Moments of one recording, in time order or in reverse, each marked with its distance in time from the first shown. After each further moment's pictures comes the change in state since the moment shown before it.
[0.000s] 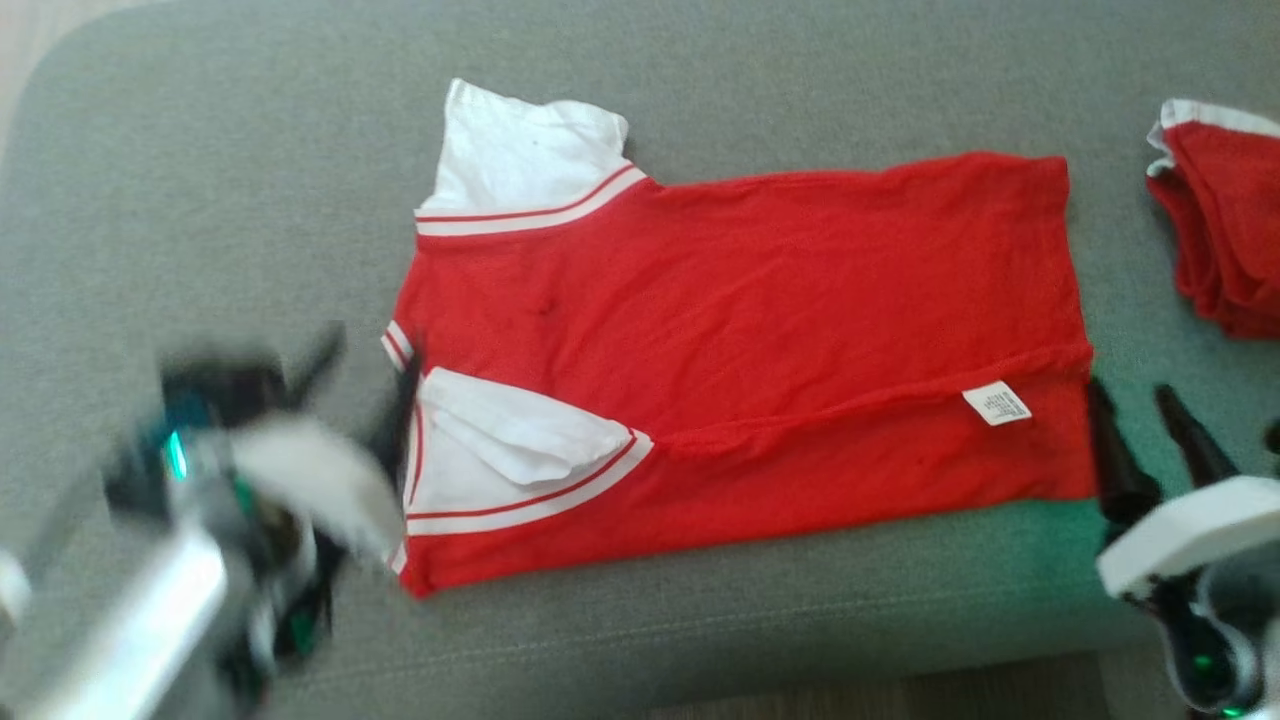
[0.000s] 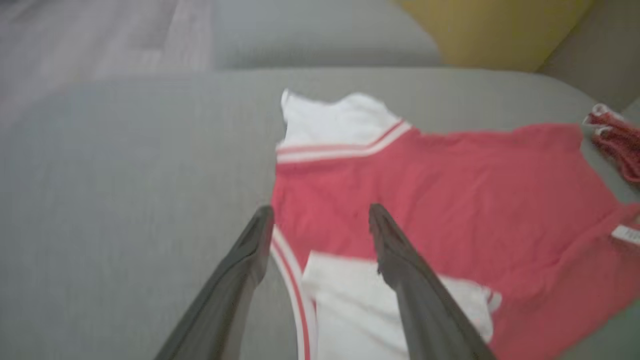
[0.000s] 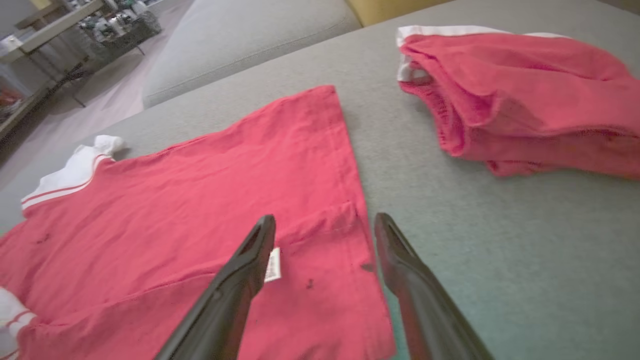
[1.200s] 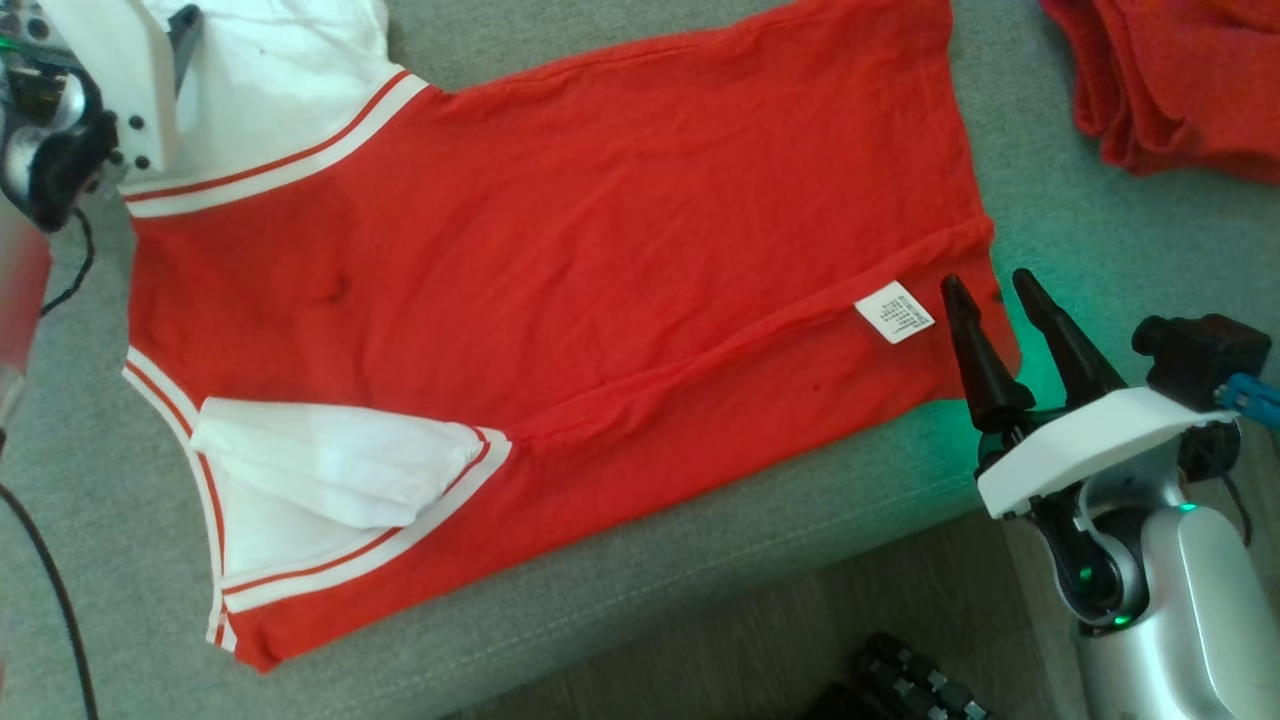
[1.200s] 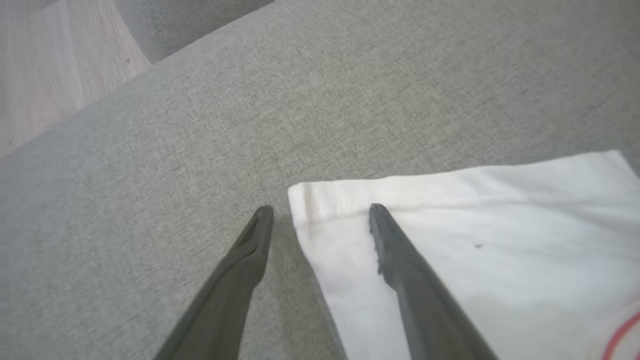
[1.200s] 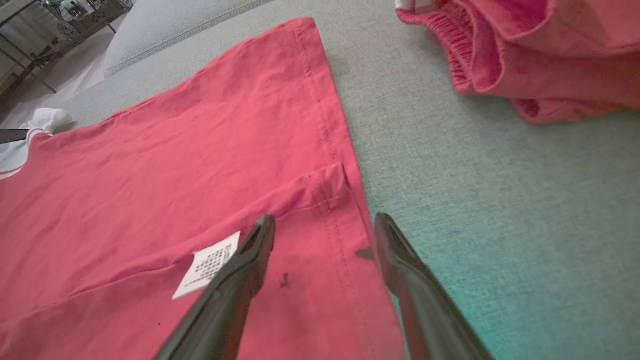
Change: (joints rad) left arm -0.990 -0.021 -0.133 0.964 0.086 -0.385 0.307; right arm -0.174 0.016 0.246 0.050 0.018 0.000 -0.110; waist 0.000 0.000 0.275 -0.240
